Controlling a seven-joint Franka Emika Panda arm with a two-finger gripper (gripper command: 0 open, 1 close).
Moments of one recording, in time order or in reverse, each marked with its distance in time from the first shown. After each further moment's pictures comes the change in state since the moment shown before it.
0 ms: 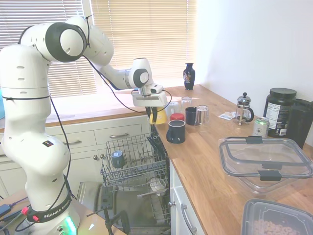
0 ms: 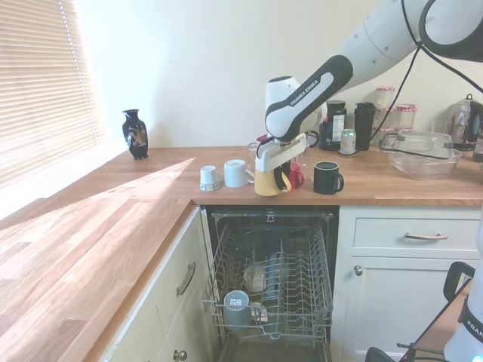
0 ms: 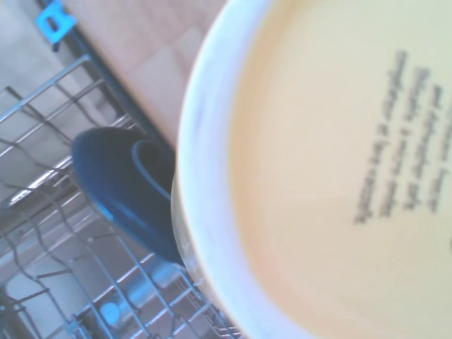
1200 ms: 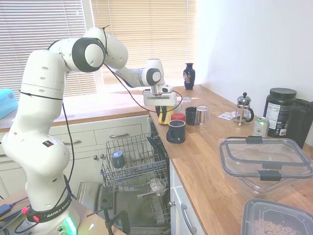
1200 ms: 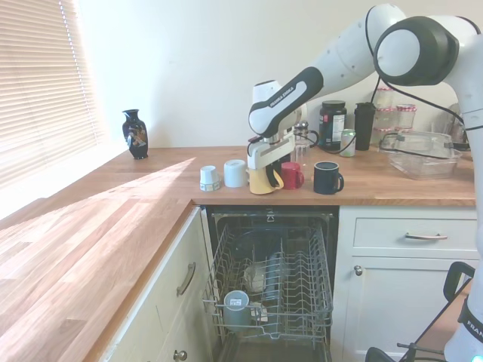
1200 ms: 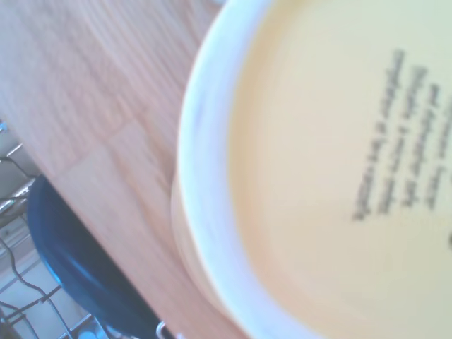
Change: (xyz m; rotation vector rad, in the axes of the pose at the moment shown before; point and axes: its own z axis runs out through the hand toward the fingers) arm 0.063 -0.036 0.027 -0.056 -0.068 -0.015
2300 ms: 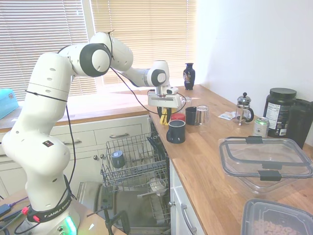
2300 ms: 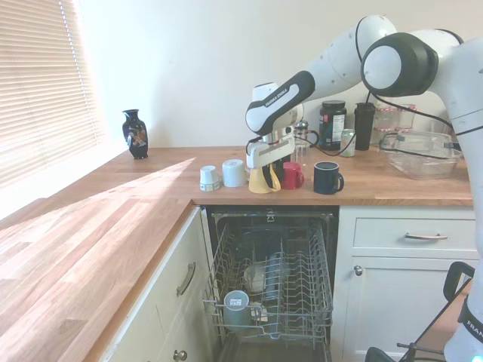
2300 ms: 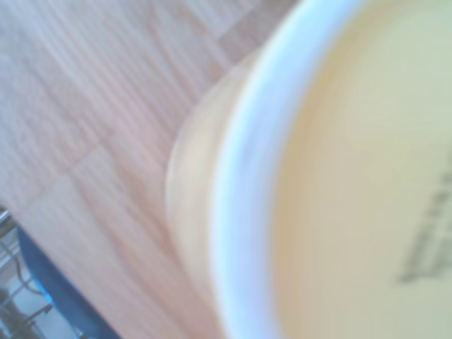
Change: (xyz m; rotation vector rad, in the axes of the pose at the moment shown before) arm 0.020 0.003 0.003 0.008 -0.042 0.060
